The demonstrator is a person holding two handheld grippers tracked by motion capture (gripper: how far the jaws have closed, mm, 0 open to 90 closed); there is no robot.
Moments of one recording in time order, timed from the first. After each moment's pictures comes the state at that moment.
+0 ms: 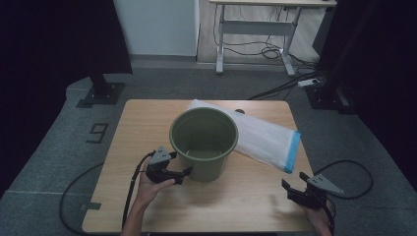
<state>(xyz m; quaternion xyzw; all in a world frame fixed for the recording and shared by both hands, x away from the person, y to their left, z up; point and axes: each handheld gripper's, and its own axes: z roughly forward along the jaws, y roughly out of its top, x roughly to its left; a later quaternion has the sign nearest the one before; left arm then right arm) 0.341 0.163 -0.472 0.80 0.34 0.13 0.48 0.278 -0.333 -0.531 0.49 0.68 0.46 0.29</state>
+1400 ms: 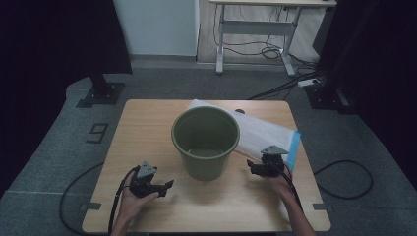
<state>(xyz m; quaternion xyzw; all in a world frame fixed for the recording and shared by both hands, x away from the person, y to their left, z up) 0.311 0.214 -0.512 0.81 0.40 0.16 0.39 0.390 -0.229 -0.531 0.44 0.77 0.37 0.25</state>
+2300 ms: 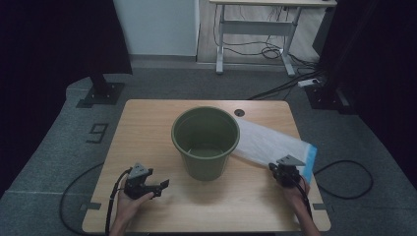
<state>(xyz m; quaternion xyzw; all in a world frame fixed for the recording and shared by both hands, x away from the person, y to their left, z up) 0.305 0.230 -0.515 0.78 0.44 0.14 0.42 0.351 -0.281 -0.544 0.47 0.76 0.35 0.27</state>
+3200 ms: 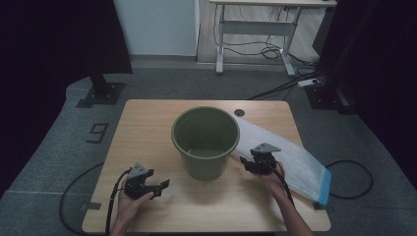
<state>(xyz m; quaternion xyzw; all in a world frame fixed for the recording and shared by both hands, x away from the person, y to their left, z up) 0.306 0.230 -0.518 0.78 0.44 0.13 0.43 0.394 -0.204 -0.524 0.41 0.78 0.40 0.23</state>
